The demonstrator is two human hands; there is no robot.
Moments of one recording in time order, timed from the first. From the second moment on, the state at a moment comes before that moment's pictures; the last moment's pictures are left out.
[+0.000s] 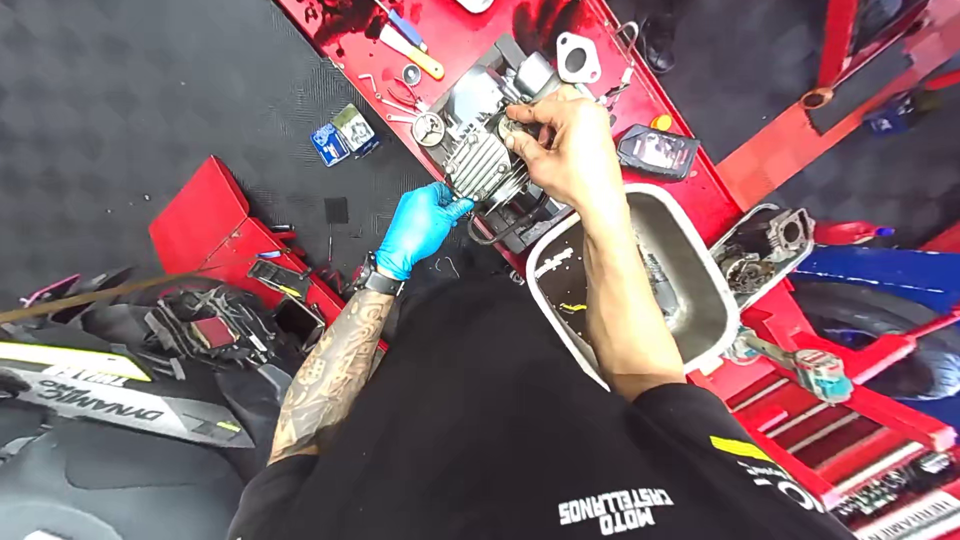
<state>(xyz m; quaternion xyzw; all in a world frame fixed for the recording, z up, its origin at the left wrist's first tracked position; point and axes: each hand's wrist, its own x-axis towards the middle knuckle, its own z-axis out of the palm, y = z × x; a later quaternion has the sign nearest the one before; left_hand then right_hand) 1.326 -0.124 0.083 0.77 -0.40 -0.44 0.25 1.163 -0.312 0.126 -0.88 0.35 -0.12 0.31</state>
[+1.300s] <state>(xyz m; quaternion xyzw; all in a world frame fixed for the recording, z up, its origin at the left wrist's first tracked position) 1.341 -0.130 0.085 0.75 -0.45 -0.44 0.23 1.157 -0.323 0.116 -0.90 0.28 -0.13 0.30</state>
